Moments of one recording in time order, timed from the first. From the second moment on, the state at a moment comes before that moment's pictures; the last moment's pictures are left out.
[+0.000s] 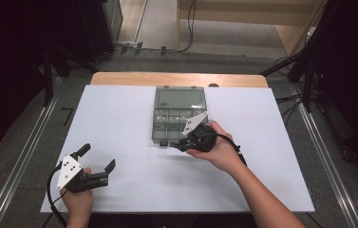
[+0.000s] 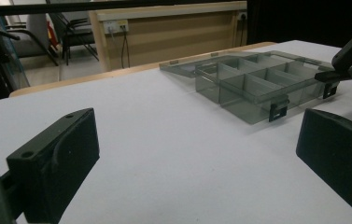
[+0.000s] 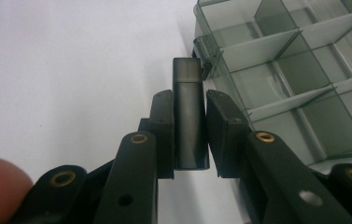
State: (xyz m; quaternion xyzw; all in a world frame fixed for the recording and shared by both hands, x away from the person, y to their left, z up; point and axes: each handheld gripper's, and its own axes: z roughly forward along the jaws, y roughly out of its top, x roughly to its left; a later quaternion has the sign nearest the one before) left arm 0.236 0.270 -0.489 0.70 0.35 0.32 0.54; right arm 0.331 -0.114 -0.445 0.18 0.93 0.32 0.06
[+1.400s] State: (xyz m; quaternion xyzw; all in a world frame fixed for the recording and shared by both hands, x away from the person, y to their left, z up) left arm 0.236 0.270 -0.489 0.70 0.35 0.32 0.54; right arm 0.358 -0.105 -0.429 0.21 0.92 0.32 0.07
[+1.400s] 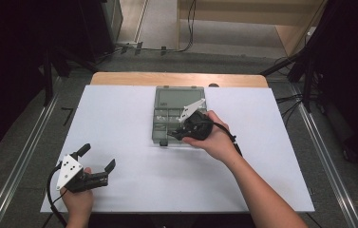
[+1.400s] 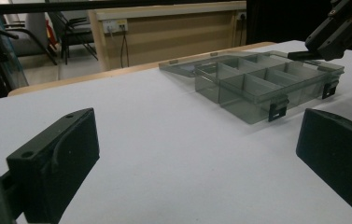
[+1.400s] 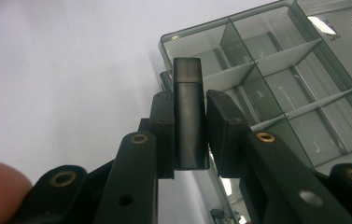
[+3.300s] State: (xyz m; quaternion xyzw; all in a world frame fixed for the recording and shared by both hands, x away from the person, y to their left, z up) left arm 0.236 0.270 -0.489 0.70 0.35 0.32 0.54; right arm 0.355 -0.139 -0.436 0.36 0.85 0.38 0.11
